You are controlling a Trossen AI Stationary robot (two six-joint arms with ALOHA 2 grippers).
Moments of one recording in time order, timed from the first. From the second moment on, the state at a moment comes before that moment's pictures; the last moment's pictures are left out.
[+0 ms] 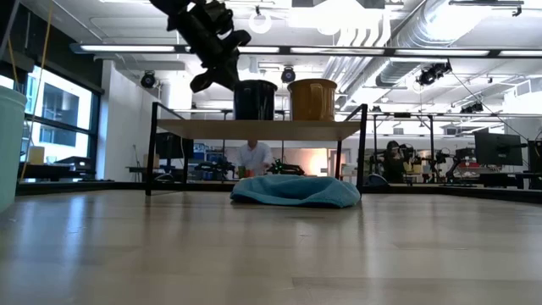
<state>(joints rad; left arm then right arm) 0.85 1.69 1.61 -0.83 0.29 -0.29 0.76 0.95 0.67 0.30 0.67 0.16</state>
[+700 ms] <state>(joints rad) 0.85 1.70 1.61 -0.82 0.25 -0.32 0.71 0.95 0.67 0.29 0.62 0.18</state>
